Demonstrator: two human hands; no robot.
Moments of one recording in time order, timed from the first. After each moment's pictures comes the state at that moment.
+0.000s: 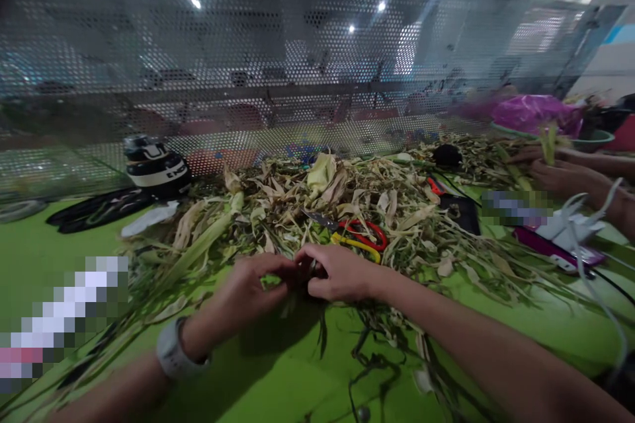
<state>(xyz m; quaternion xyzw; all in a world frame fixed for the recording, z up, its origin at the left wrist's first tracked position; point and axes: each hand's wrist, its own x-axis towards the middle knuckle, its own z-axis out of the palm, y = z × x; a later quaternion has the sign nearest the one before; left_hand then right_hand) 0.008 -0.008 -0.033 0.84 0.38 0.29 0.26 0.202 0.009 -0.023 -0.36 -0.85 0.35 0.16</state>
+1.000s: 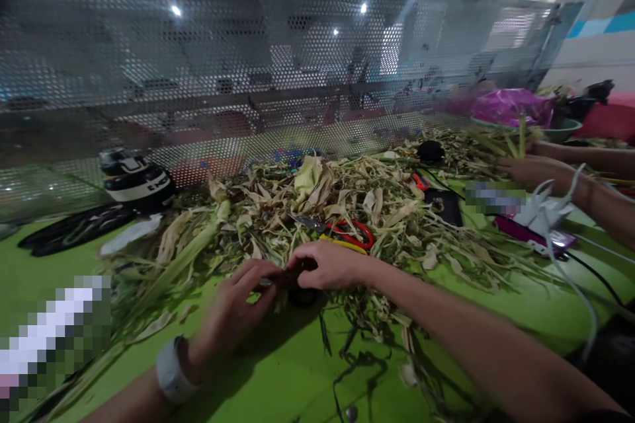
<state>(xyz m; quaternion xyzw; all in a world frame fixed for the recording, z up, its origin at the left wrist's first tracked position) 0.010 -0.014 -0.056 0.84 0.39 0.35 0.11 0.208 0.020 -0.020 -0.36 -0.84 0.37 0.16</state>
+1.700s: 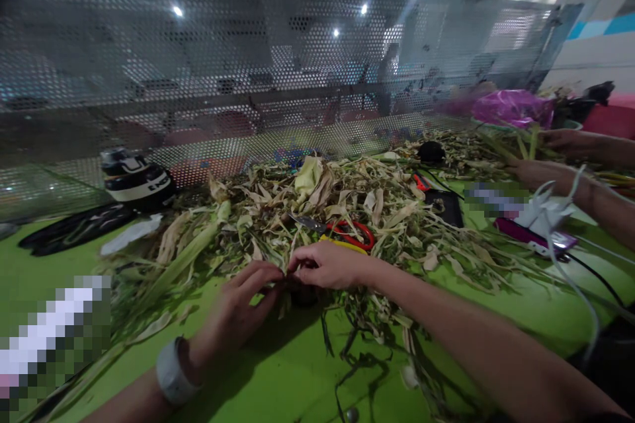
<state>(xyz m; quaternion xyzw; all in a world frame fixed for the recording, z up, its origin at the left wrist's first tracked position) 0.010 -0.013 -0.057 0.86 0.35 0.36 0.08 0.209 0.020 -0.019 -0.35 -0.85 0.38 0.14</state>
